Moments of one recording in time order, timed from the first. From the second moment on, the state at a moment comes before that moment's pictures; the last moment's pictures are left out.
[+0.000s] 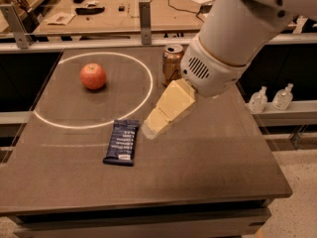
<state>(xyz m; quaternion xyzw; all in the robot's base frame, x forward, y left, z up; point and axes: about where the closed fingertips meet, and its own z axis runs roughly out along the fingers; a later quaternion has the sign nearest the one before) 0.429 -0.056 0.939 -0.36 0.92 0.11 0.12</state>
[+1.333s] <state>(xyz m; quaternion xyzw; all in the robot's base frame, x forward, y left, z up) 0.391 0.067 0.920 -0.29 0.94 0.05 0.18</state>
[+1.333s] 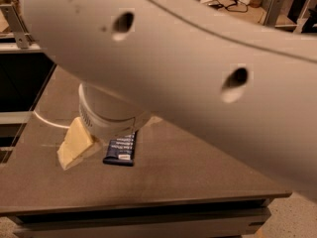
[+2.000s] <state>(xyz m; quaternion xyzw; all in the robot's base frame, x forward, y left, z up) 0.391 0.081 0.872 -0.25 0.96 0.00 0.12</state>
